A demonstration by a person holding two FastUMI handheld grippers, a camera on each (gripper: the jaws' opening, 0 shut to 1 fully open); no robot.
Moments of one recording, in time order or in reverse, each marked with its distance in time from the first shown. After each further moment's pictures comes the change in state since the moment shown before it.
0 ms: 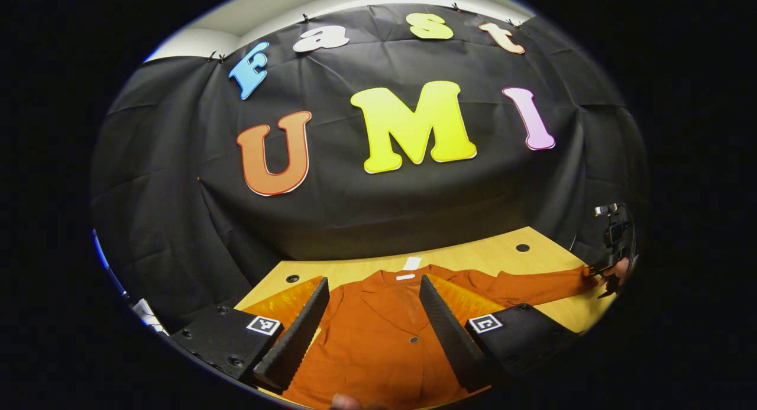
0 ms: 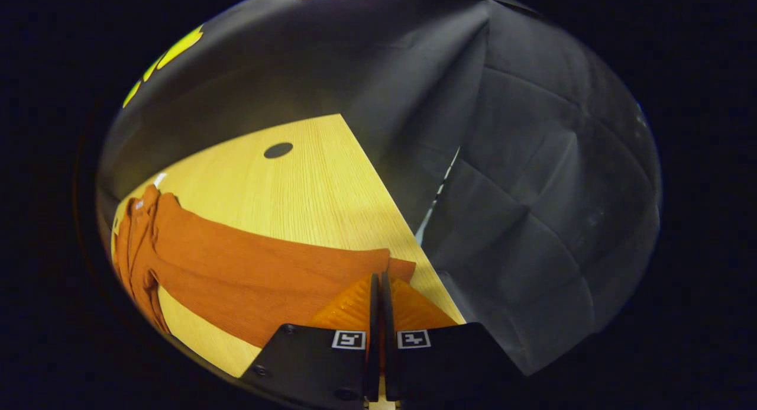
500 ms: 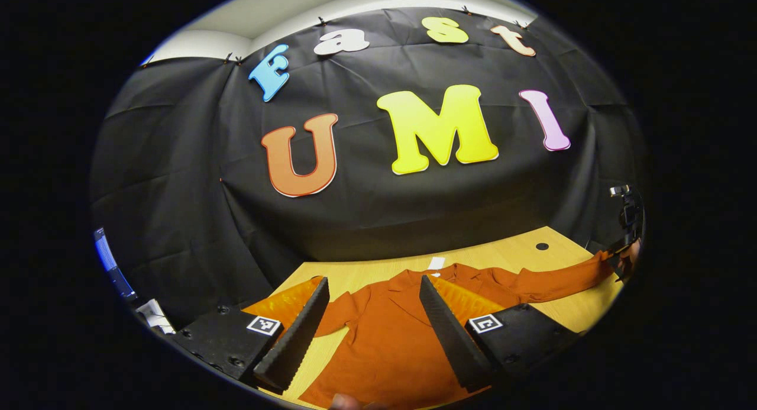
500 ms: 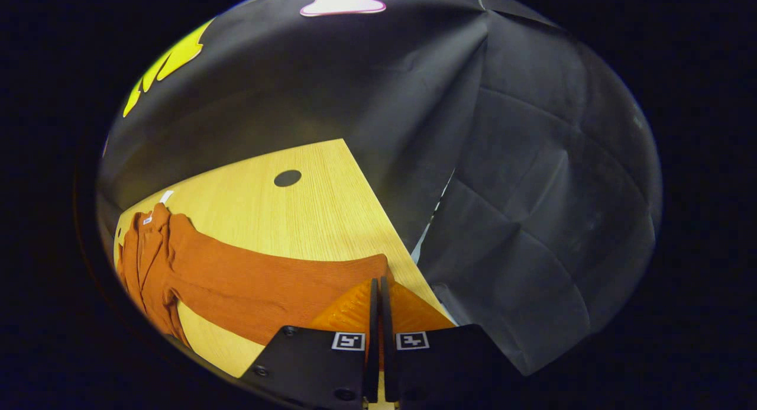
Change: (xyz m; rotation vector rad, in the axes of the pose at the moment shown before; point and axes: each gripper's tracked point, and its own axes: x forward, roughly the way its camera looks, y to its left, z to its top) left arm -0.005 0.048 -0.010 -0.014 -0.018 0.060; right arm -0.043 0.007 0.042 0.079 -0.103 0.036
